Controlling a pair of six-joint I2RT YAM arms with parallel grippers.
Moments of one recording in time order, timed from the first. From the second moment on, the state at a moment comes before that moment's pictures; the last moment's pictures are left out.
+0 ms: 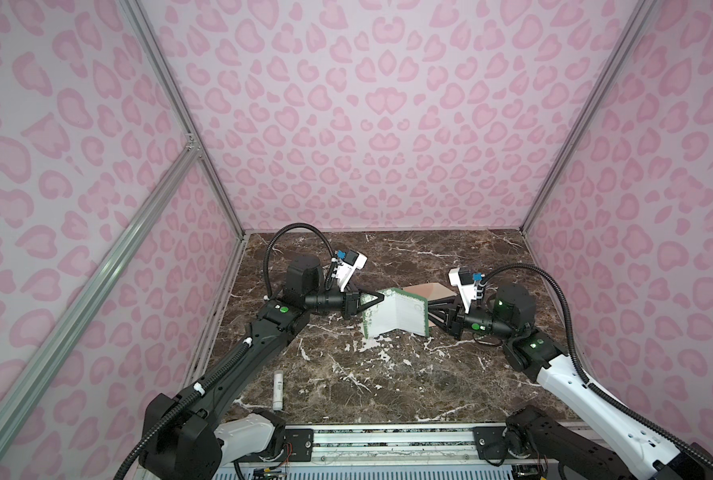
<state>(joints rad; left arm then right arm) -0.46 1.22 0.96 -0.10 0.94 -0.31 0.45 0.93 0.68 0.01 -0.73 0.34</state>
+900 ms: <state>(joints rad) -0.46 1.24 0.92 0.04 0.98 -0.39 0.55 1.02 0.68 0.10 -0.69 0.37</state>
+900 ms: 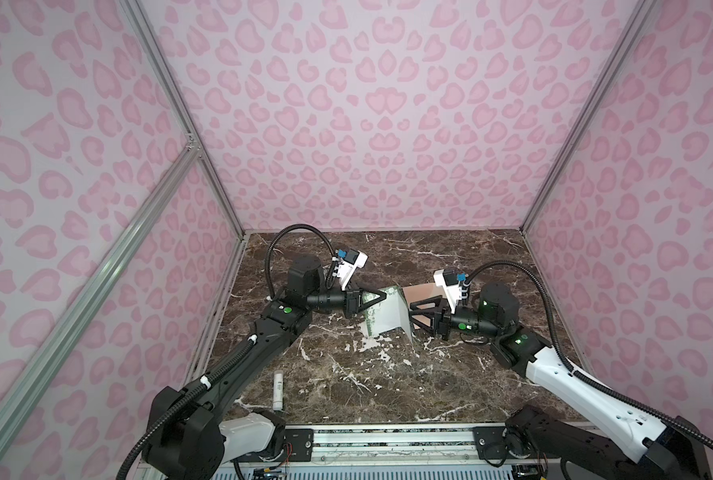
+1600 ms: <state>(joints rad) -0.48 1.25 0.90 0.13 1.00 -0.44 0.58 1.05 0.68 0.14 -0.66 0.37</state>
